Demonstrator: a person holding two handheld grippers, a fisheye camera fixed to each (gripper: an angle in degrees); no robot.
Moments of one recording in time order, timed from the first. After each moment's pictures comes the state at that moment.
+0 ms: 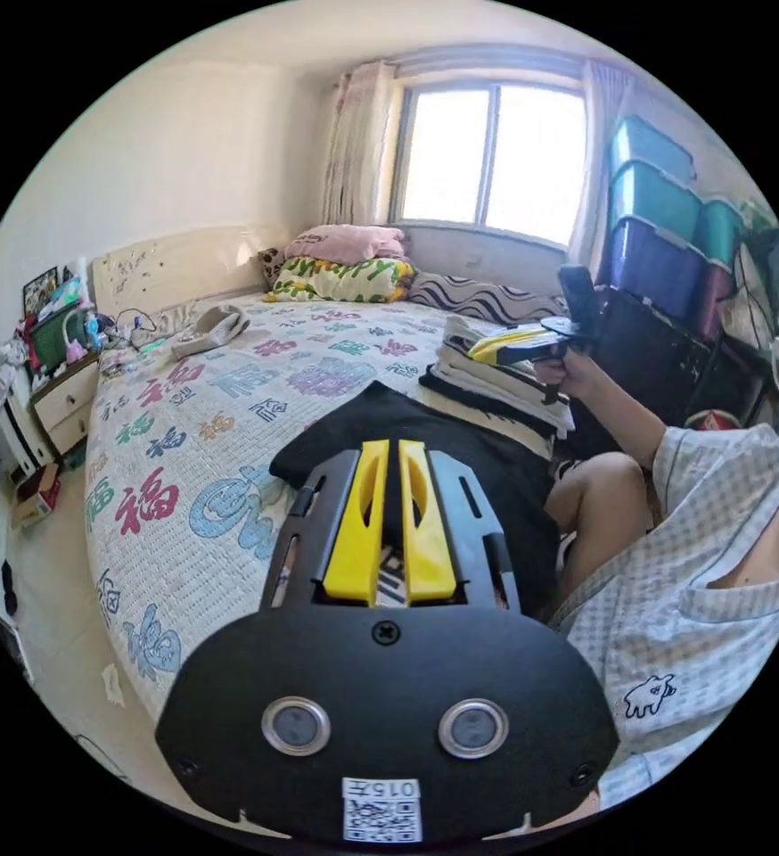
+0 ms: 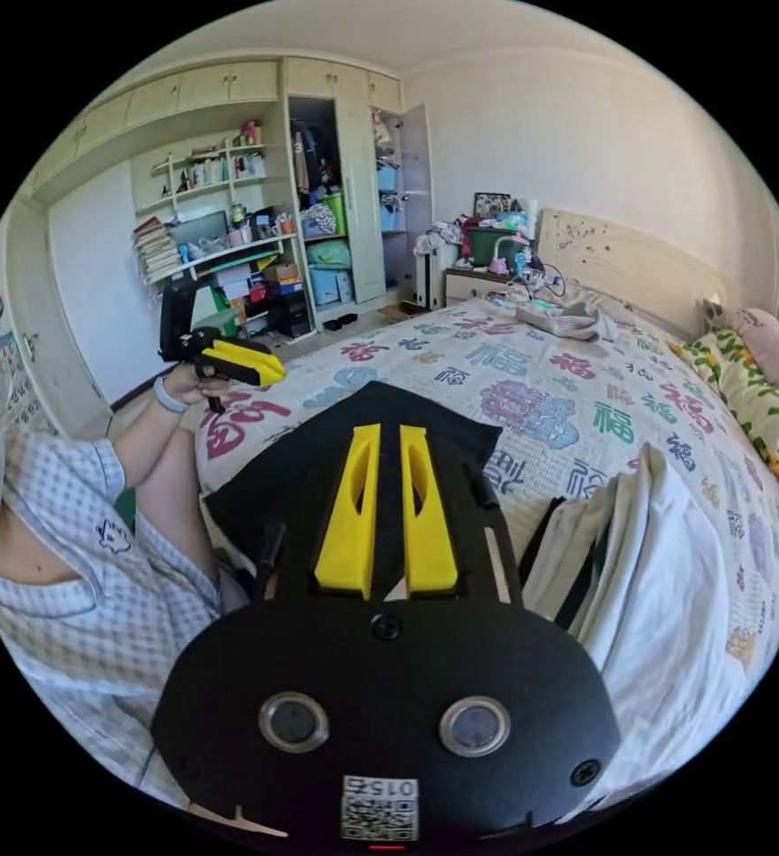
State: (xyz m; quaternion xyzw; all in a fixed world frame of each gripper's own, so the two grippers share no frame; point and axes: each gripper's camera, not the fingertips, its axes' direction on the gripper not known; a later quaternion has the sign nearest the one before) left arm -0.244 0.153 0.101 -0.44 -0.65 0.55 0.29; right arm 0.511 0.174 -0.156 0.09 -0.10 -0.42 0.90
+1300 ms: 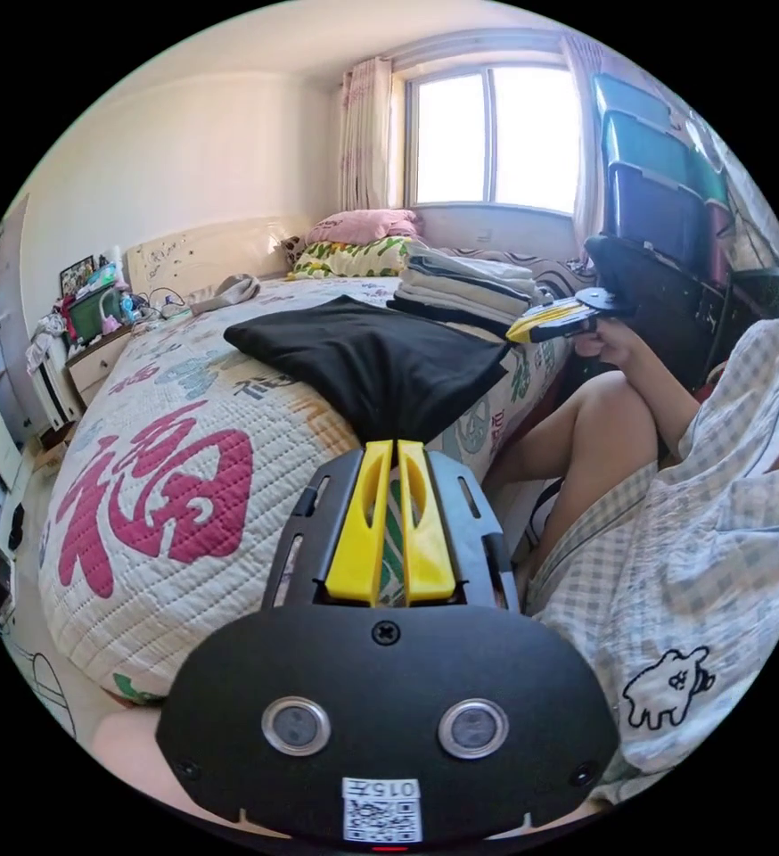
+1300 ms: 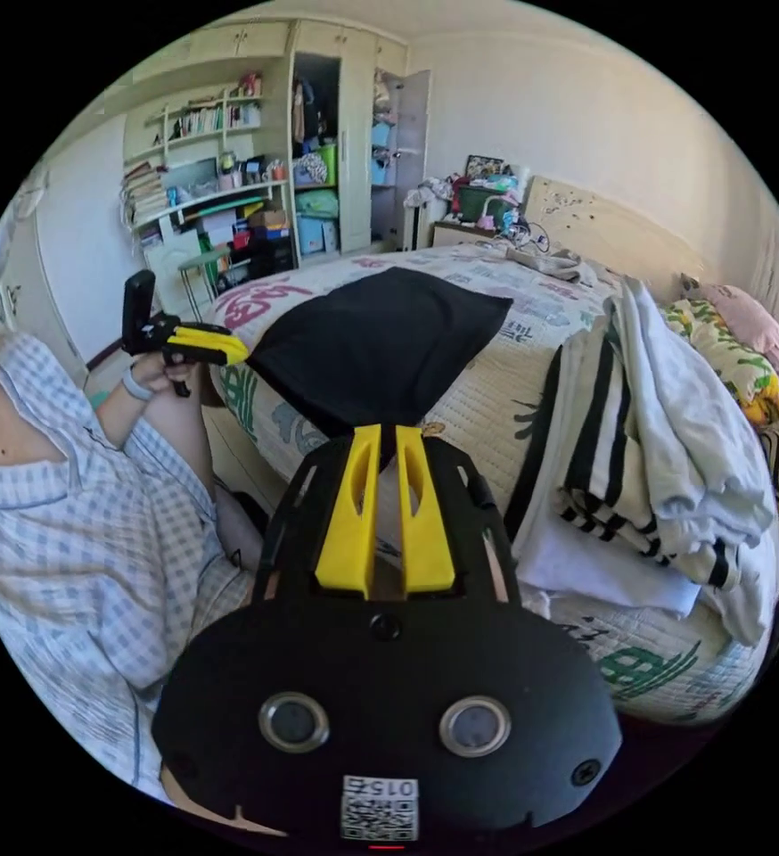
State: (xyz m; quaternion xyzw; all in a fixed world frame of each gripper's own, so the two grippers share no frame) left arm -0.282 0.306 -0.067 -0.39 -0.67 0.57 0.26; right arm 0.523 0.328 -0.099 0.07 -0.04 -0.41 0.91
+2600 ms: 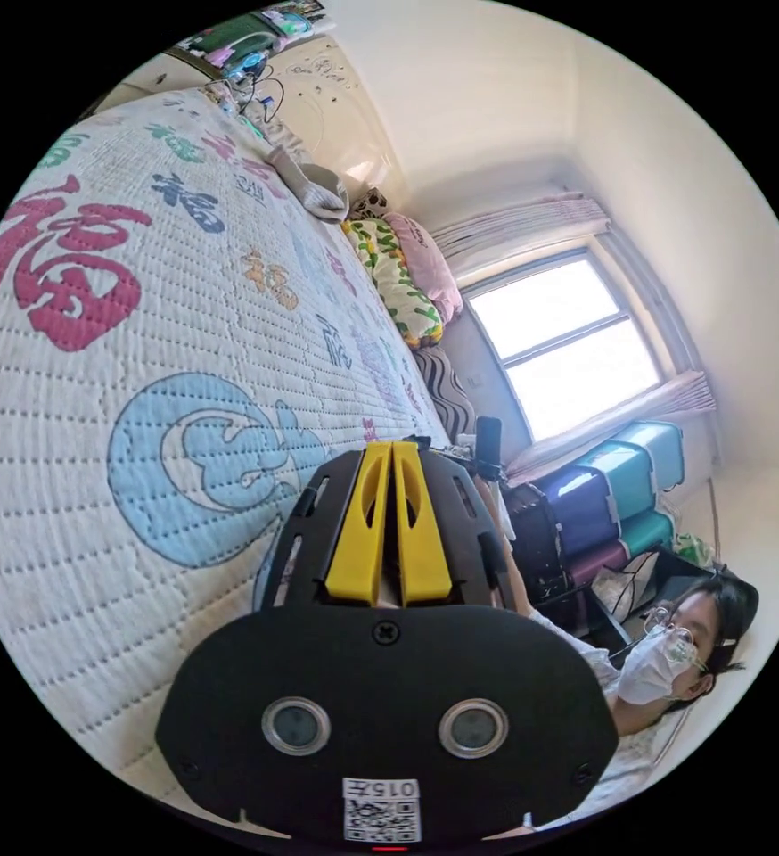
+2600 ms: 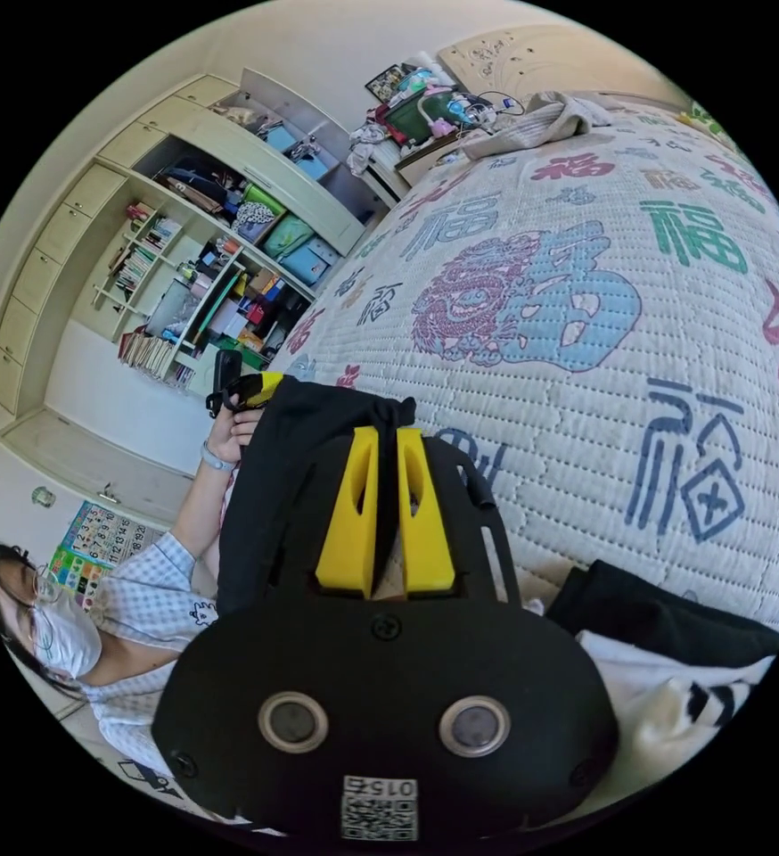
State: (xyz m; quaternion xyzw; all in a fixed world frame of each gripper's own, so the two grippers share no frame) left arm -0.158 -0.204 0.193 -0.27 -0.64 0.29 0.66; right arm 0.568 -0.171 -0.002 -0.12 -0.24 -0.22 0.94
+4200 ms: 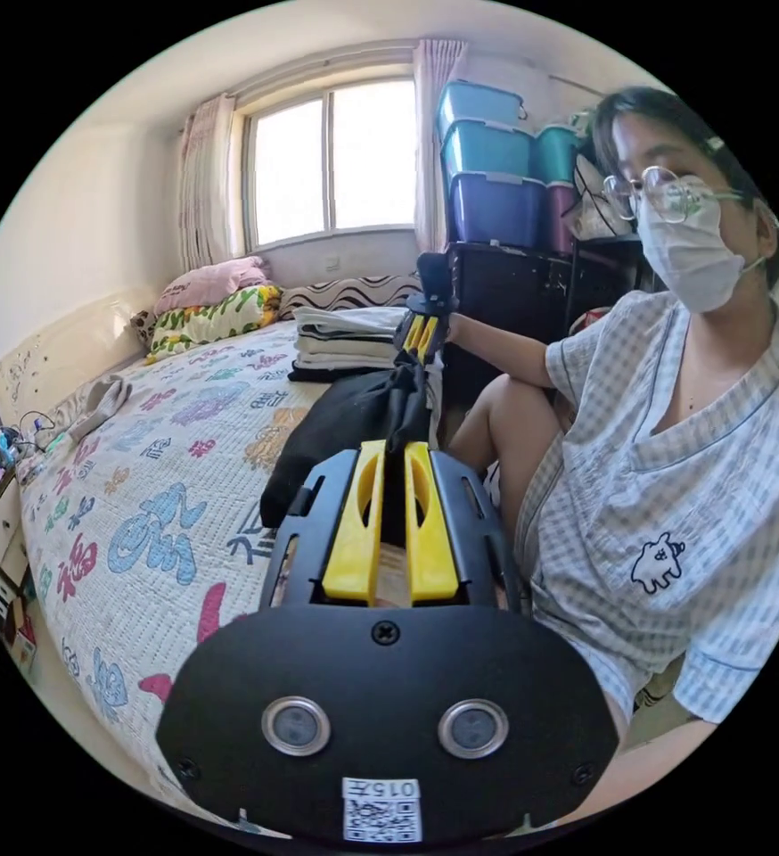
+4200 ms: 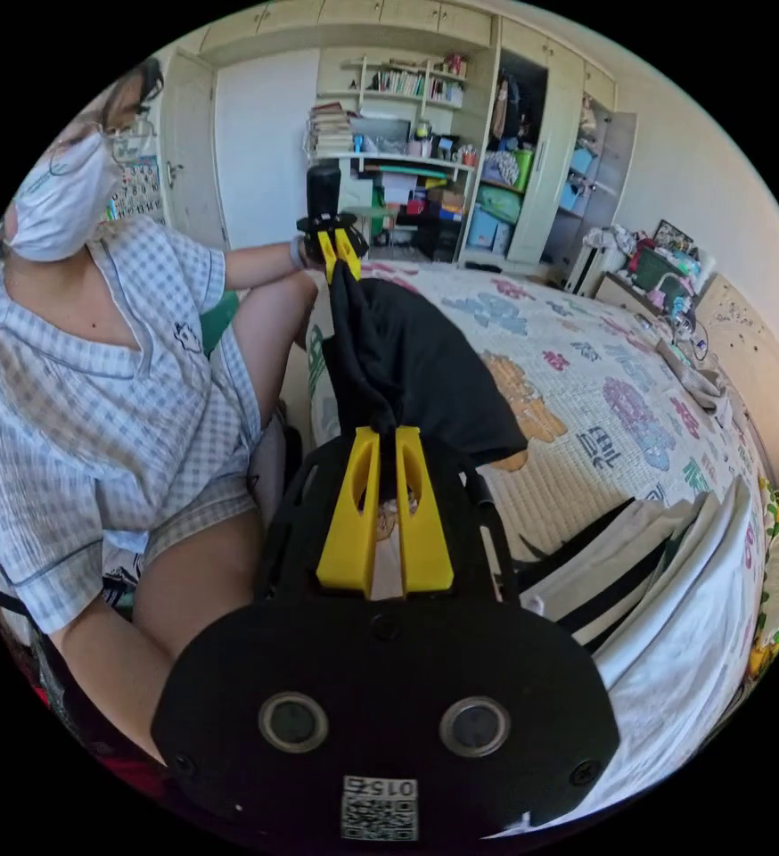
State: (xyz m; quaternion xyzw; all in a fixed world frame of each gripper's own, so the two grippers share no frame) left arm -0.193 0.238 0.049 -0.62 -0.49 0.54 0.29; right arm 0.560 0.236 -0.124 -0.05 -0.13 -0.64 0.75
